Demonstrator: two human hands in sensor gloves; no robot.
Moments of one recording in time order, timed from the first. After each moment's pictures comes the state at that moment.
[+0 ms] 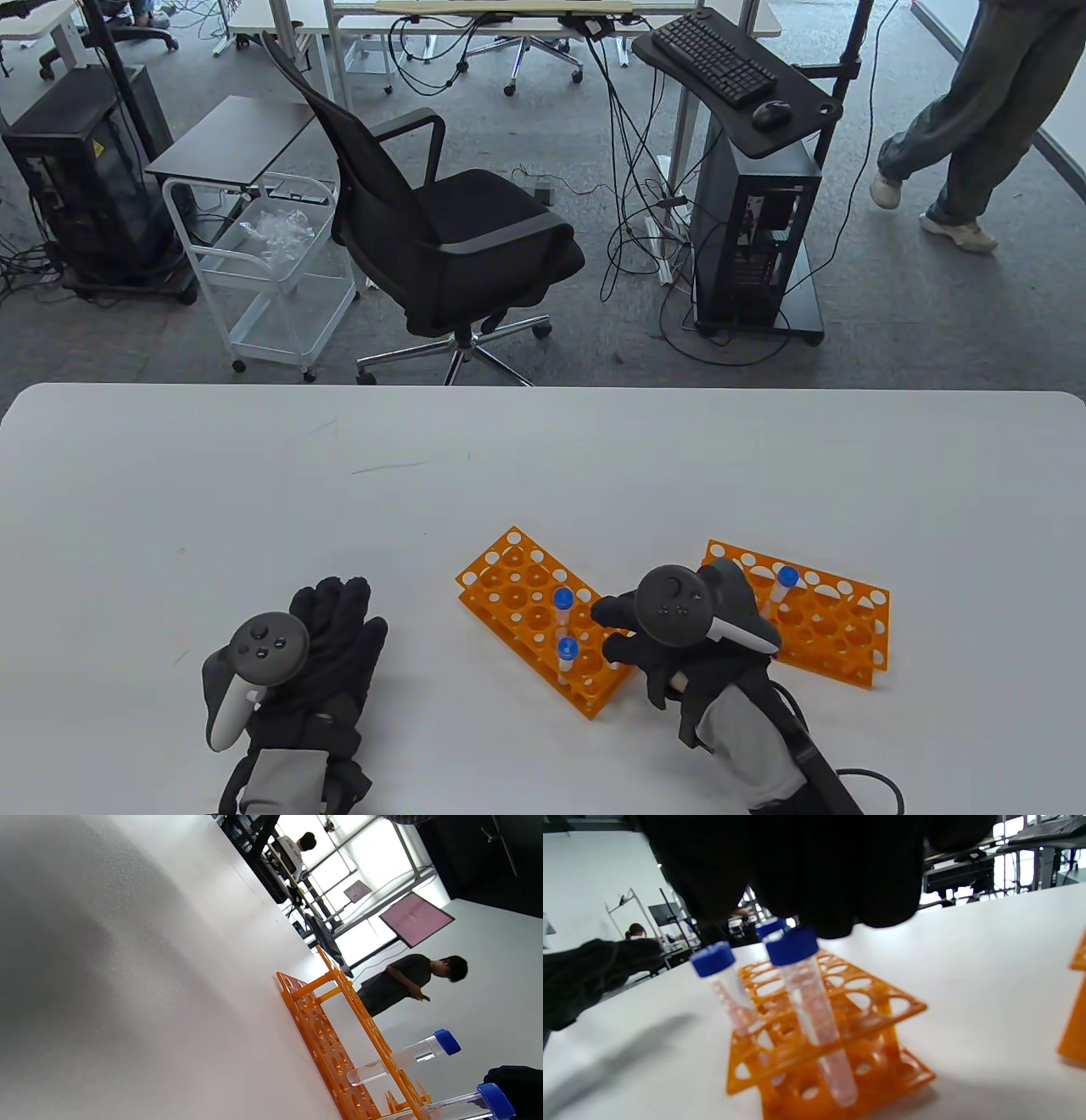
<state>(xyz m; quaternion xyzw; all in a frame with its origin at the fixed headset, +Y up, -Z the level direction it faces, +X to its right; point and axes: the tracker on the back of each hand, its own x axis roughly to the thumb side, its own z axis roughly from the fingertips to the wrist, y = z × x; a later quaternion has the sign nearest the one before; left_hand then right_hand) -0.276 -0.757 -0.330 -0.13 -0.01 0.42 0.90 0.115 -0.667 -0.363 0.27 0.07 0.95 0.16</state>
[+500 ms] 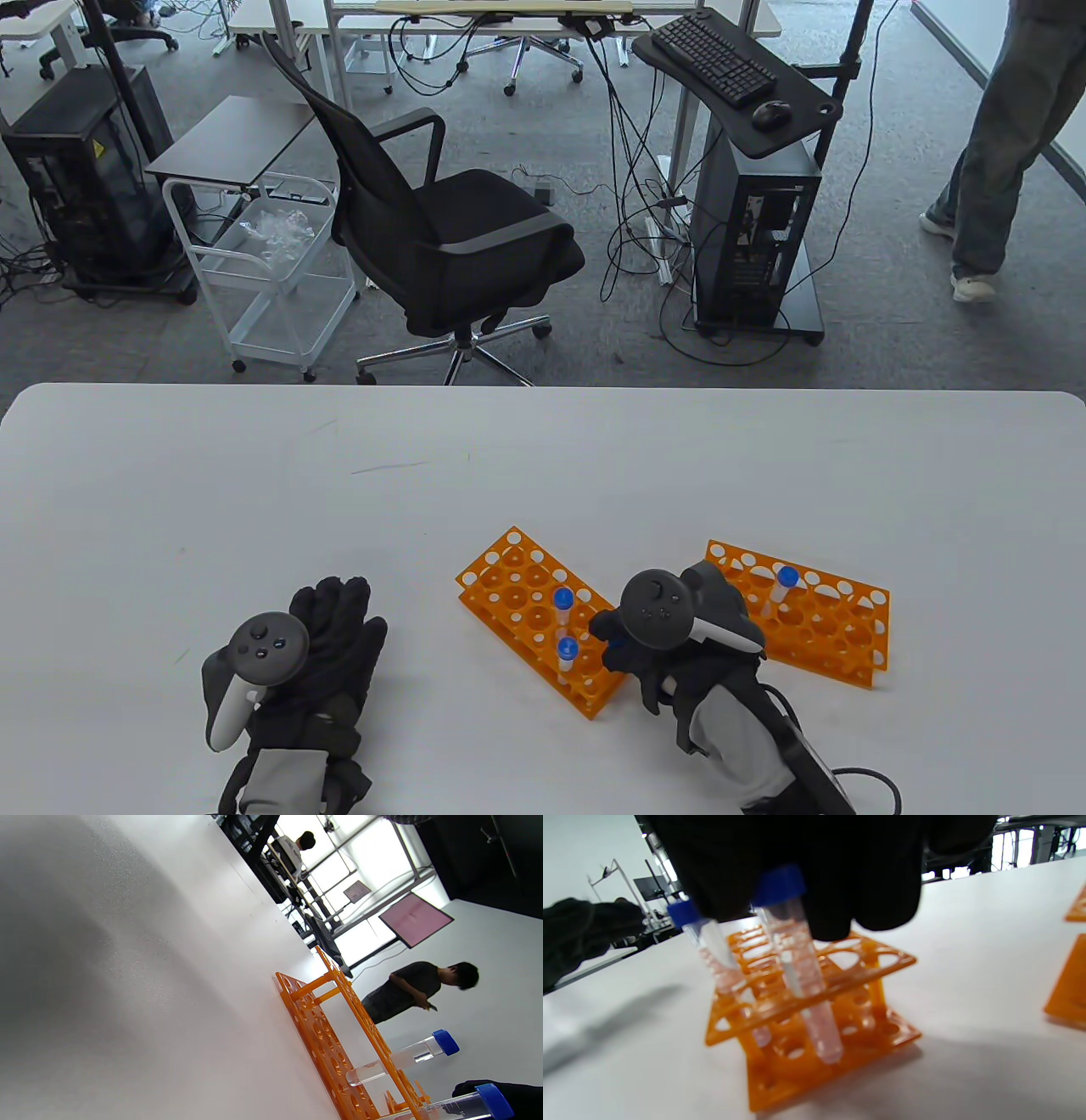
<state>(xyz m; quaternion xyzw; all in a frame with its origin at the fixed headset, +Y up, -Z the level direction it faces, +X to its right) -0.276 -0.757 -0.330 -0.13 -0.01 0.42 0.90 0.109 -0.686 -0.368 0.27 0.10 0.95 0.14</state>
